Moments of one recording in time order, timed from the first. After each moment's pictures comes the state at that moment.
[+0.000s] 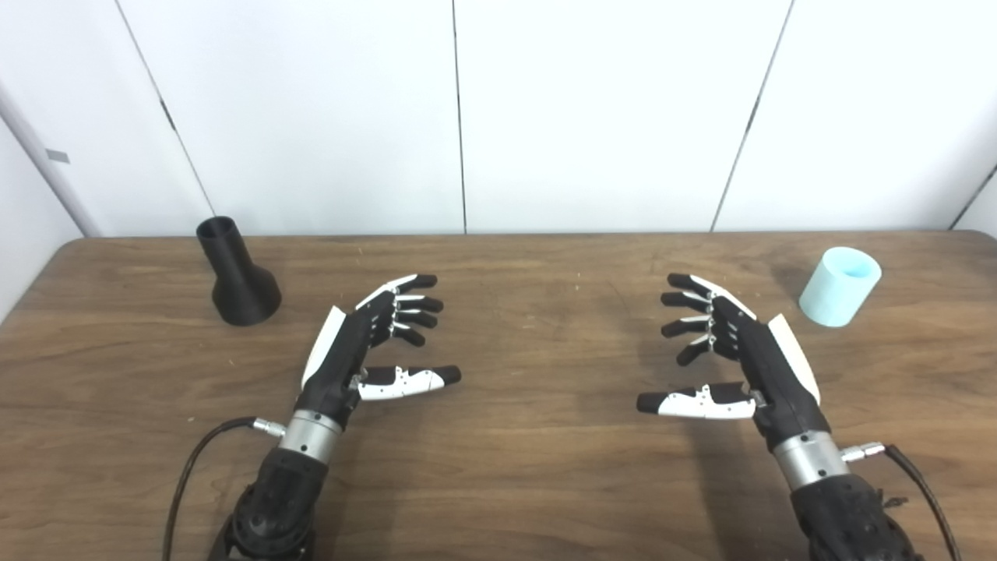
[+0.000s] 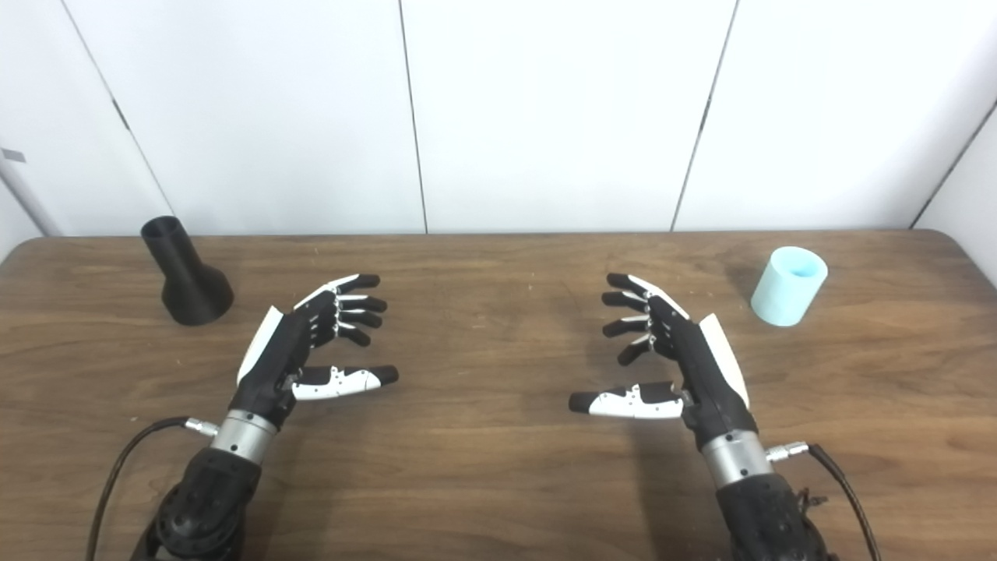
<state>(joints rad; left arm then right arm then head) -0.22 0.16 -0.05 0.06 0.15 -0.18 -0.09 -0.09 -0.18 0.01 -0.27 -0.21 0.11 0.06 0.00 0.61</state>
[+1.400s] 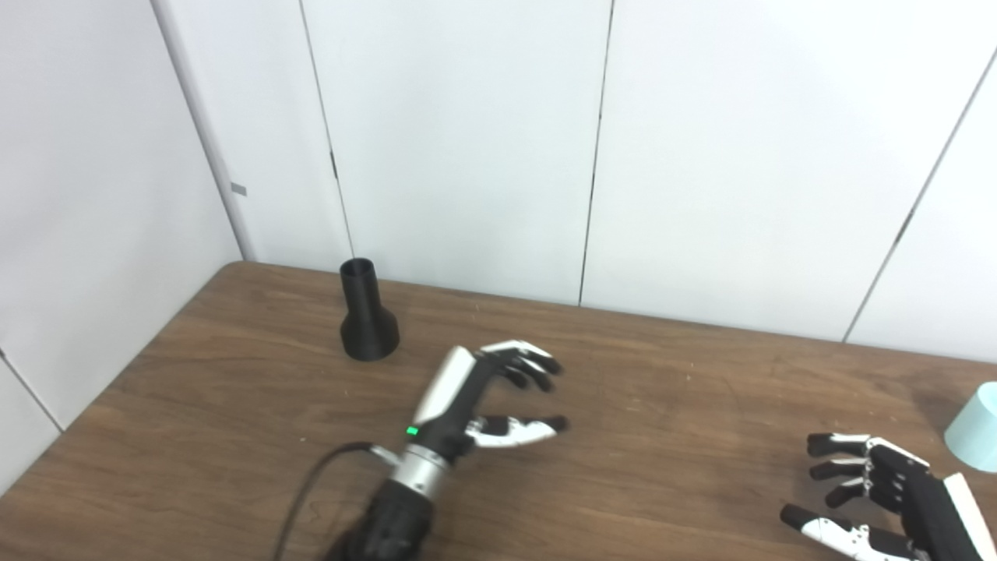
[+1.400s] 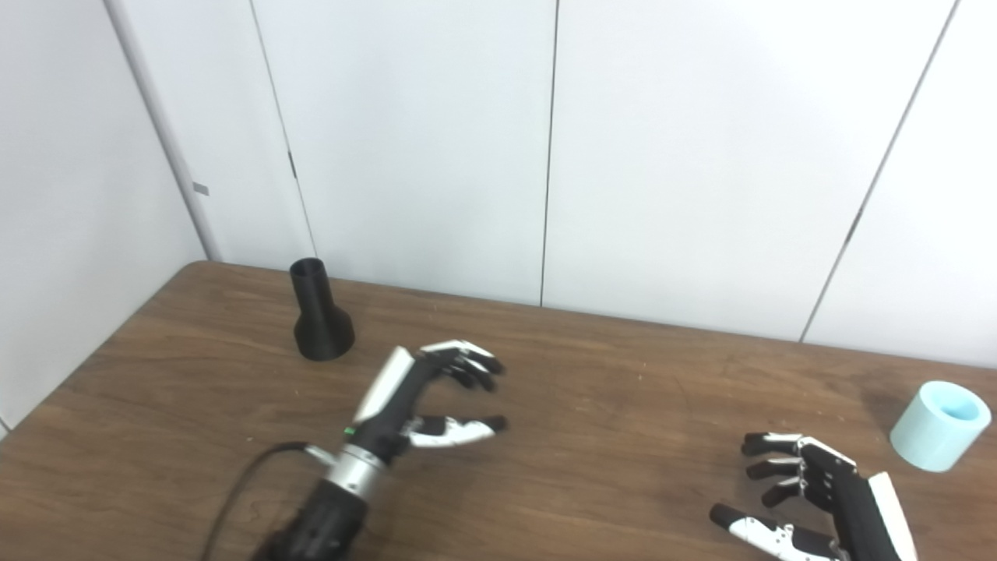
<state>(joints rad) -0.23 0.18 -0.03 0.05 0.46 -0.29 0.08 -0.07 -0.22 -0.03 -0.17 -0.14 0.03 0.06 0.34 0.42</state>
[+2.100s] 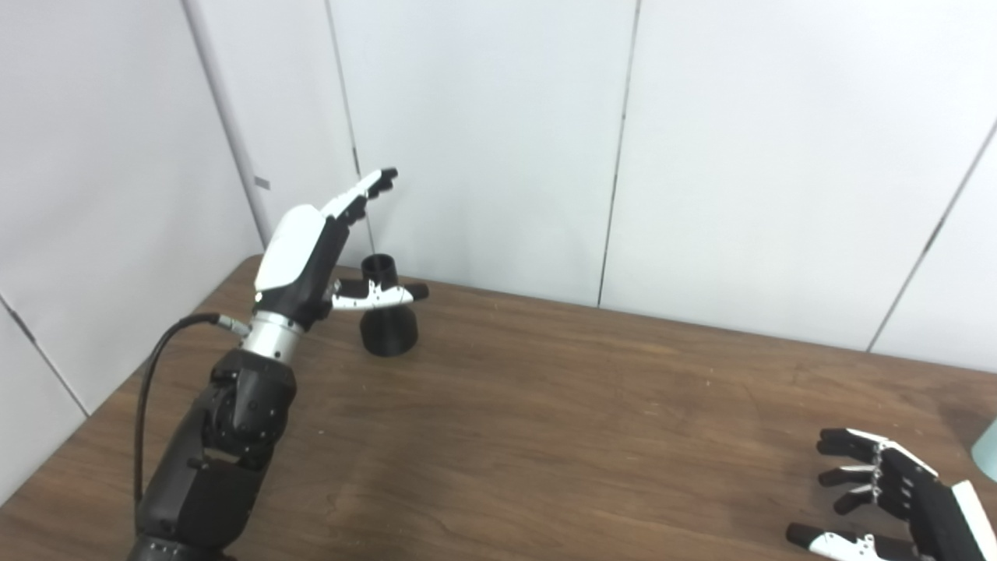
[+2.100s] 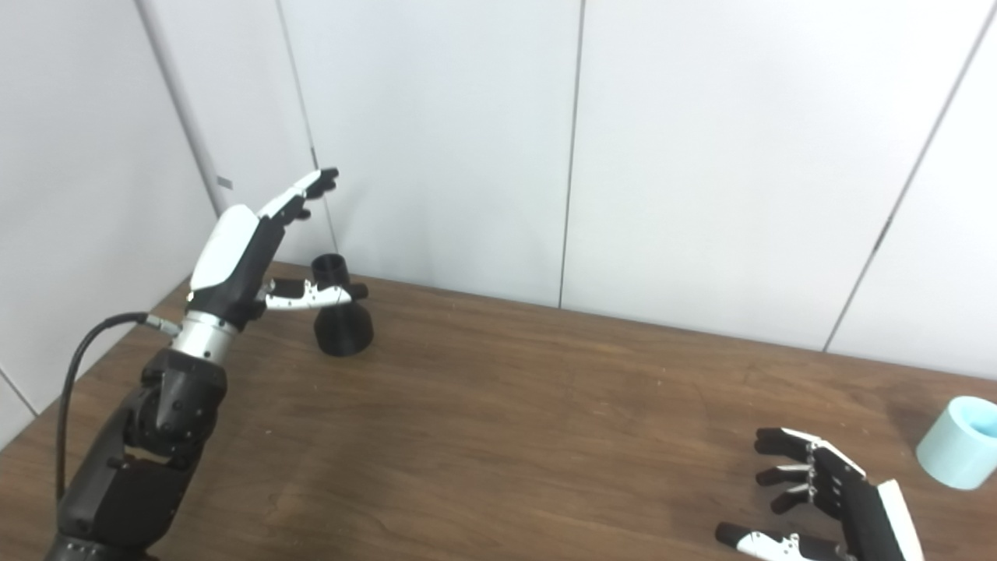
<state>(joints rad) -0.37 0.50 0.14 -0.05 0.54 -0.11 0.06 -0.09 -0.22 -0.04 -0.12 -0.14 -0.01 0.06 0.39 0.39</state>
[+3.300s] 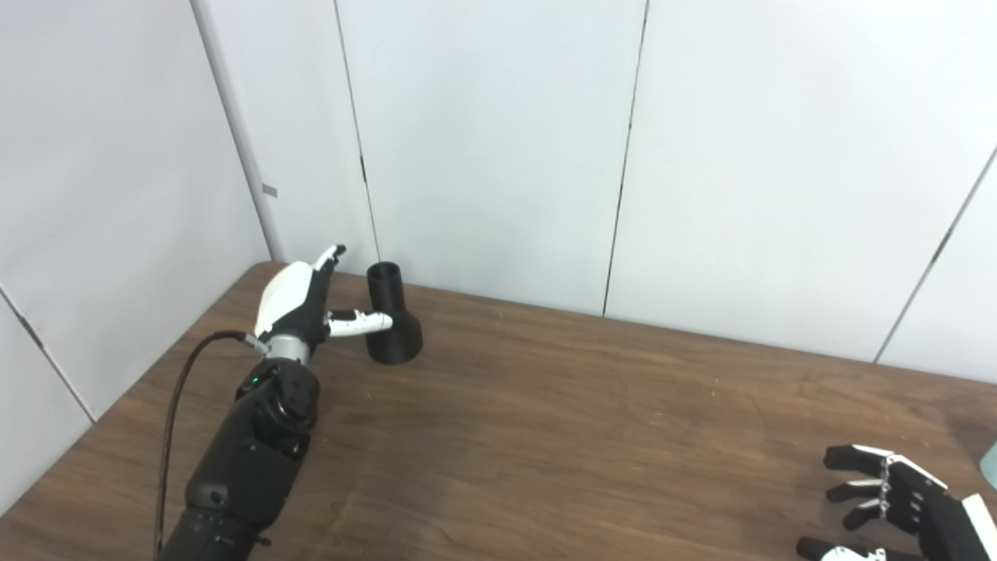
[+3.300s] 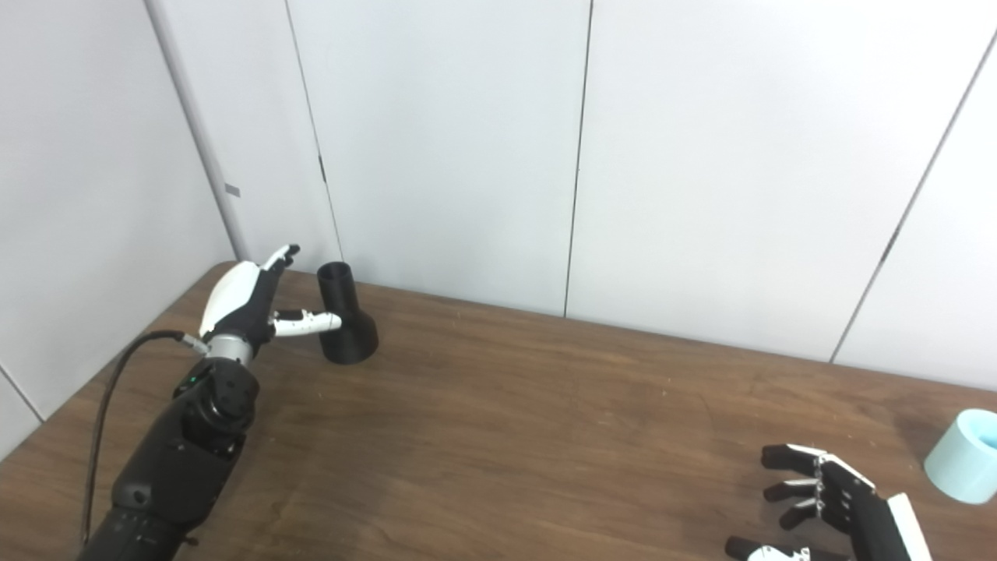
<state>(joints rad) -0.45 0.49 0.05 0.25 0.56 0.37 0.06 -0.09 -0.23 -0.04 -0.09 -0.11 -0.02 0.08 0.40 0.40</state>
